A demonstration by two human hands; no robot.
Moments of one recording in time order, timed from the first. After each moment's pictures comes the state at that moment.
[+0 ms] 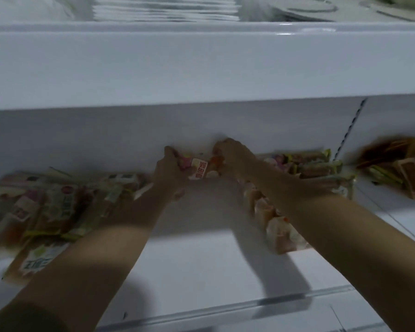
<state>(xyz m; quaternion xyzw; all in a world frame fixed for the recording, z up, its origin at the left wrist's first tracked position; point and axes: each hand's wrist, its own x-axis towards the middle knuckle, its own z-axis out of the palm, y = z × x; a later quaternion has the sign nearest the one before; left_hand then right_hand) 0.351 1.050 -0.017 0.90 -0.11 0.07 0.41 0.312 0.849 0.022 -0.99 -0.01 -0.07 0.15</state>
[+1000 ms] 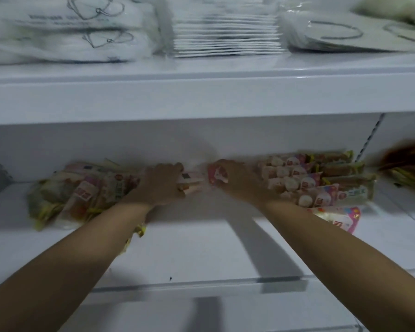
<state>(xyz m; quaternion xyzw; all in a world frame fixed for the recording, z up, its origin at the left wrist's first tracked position) 0.296 1.172 0.025 0.97 -0.25 0.05 -0.01 0.244 0.942 0.006 -0.96 -0.06 -0.11 0.27</state>
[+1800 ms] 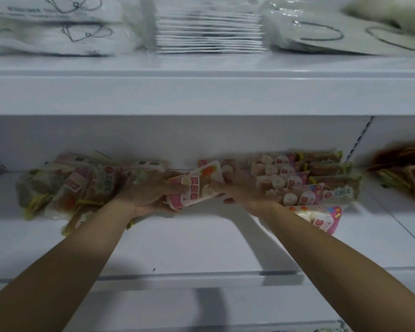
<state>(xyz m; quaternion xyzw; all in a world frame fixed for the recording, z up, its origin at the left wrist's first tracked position) 0.254 1.172 0.014 0.67 -0.14 -0.33 0.65 0.197 0.919 0.002 -0.79 0.01 0.07 0.60</state>
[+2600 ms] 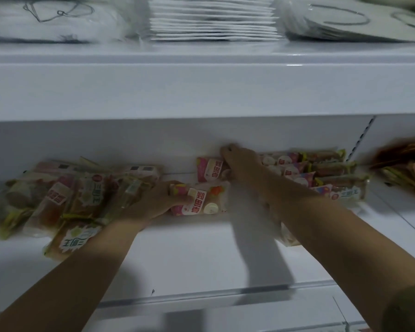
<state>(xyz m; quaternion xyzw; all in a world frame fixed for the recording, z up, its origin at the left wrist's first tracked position) 0.291 1.152 -0.033 0.76 -0.15 -0.24 0.59 0.314 0.879 -0.003 -0.99 -0.04 -0.07 -0.08</state>
